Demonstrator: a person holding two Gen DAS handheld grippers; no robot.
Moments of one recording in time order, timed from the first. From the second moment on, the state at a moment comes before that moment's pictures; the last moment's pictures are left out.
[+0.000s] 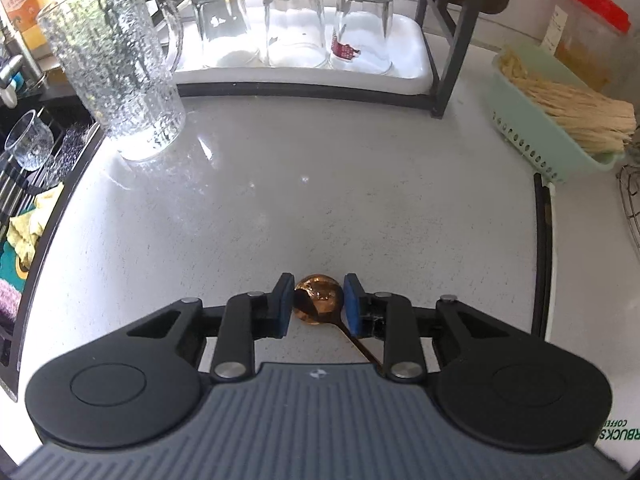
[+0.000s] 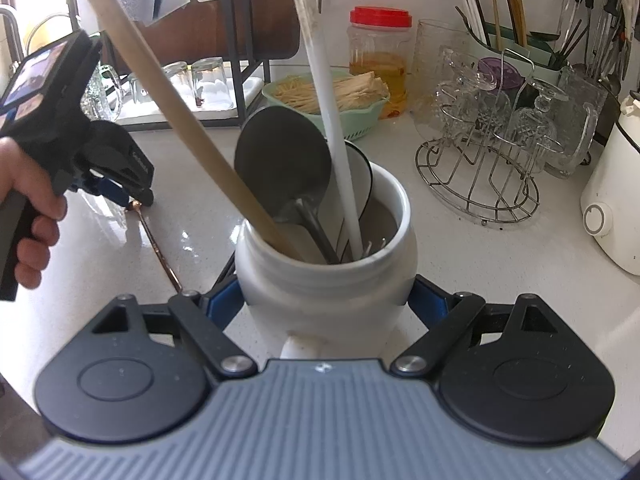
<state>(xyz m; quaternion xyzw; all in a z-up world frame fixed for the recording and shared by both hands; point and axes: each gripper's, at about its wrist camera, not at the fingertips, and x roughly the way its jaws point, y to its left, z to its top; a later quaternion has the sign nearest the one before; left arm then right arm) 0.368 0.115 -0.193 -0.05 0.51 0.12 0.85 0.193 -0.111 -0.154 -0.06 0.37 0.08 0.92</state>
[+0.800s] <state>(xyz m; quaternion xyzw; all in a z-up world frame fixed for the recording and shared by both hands) 0.335 0.130 -0.175 -0.08 0.49 0.08 0.87 0.193 -0.115 -0.155 -0.06 0.37 0.10 0.92</state>
